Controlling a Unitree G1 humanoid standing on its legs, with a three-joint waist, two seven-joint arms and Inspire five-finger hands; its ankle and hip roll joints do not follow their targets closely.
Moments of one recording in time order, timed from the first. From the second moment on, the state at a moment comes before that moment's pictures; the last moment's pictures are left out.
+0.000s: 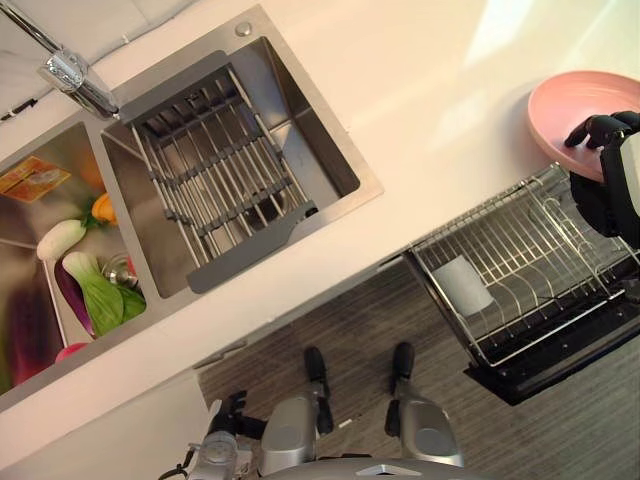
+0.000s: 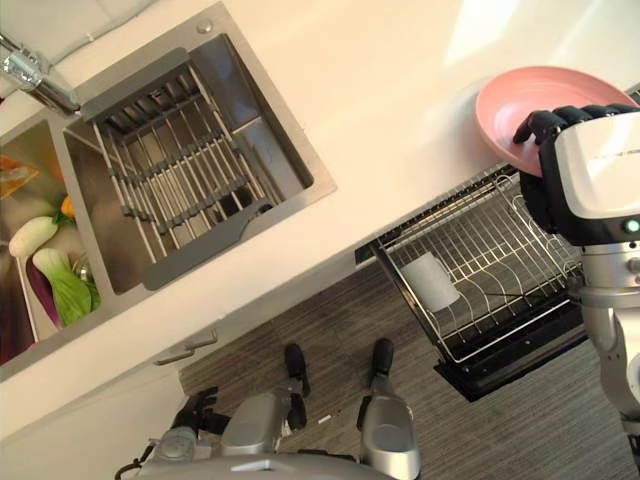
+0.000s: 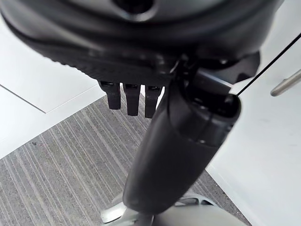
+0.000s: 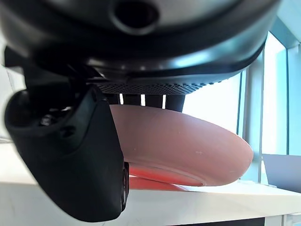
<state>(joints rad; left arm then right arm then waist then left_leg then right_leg) 0.05 0.17 -0.07 1.04 0.03 -0.06 0.21 0.17 -0.92 -0.36 -0.26 -0.87 -0.05 -0.47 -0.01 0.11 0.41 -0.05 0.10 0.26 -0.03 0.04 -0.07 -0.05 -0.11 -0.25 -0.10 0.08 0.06</state>
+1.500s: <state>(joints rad) 0.03 0.19 -0.09 1.04 0.03 -0.06 0.21 0.23 -0.95 -0.08 0.11 -0.88 -0.05 -0.33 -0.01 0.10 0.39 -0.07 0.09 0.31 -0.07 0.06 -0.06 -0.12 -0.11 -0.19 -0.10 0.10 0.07</state>
